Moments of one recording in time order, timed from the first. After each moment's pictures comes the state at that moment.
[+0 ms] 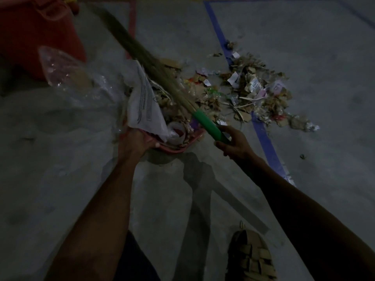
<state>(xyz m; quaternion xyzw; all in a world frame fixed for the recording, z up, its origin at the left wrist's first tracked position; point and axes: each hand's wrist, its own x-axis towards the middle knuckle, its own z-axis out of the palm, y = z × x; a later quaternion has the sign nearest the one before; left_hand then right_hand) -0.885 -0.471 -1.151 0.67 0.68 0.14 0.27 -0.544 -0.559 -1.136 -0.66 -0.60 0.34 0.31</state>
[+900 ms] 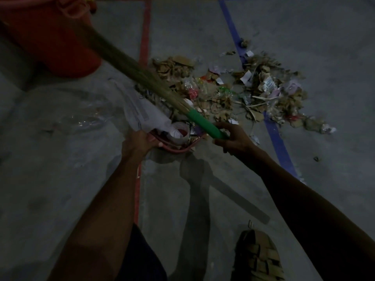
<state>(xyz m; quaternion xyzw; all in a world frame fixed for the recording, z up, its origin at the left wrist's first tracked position) -0.909 -0.493 -1.138 0.65 0.70 0.11 0.29 -0.574 -0.543 -1.117 -0.59 -0.65 0.39 0.28</state>
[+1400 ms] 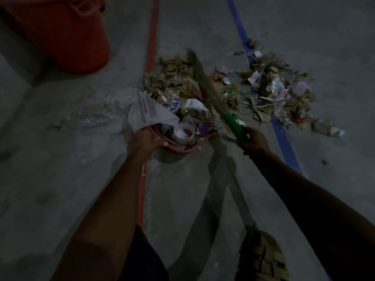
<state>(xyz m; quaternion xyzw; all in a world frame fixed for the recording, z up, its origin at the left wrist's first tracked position) -0.911 -0.499 -1.127 0.67 0.67 0.12 0.29 -0.544 -0.544 -1.144 -0.76 -0.52 0.33 0.21</state>
